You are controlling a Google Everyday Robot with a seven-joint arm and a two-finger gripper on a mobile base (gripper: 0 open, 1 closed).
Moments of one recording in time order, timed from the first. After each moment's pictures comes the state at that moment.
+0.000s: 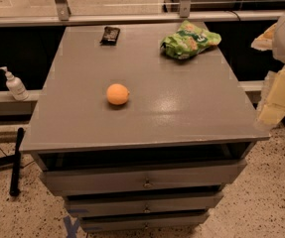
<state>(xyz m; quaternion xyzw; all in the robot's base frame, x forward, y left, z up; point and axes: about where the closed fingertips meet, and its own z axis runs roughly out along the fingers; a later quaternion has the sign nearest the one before) 0.438 -0.217 0.977 -0.60 0.78 -0.03 0.16</state>
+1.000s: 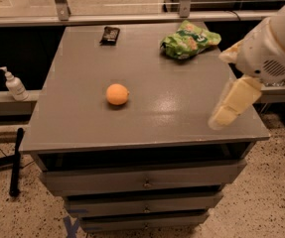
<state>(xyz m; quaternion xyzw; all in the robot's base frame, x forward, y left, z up) 0.466 -0.166 0.941 -0.58 0.78 0.06 0.24</state>
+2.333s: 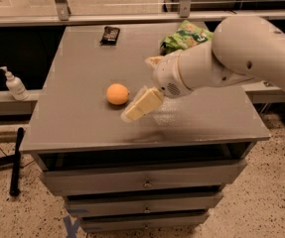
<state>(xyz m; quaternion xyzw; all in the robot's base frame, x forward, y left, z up) 0.541 0.004 0.885 -0.55 0.70 0.19 0.41</state>
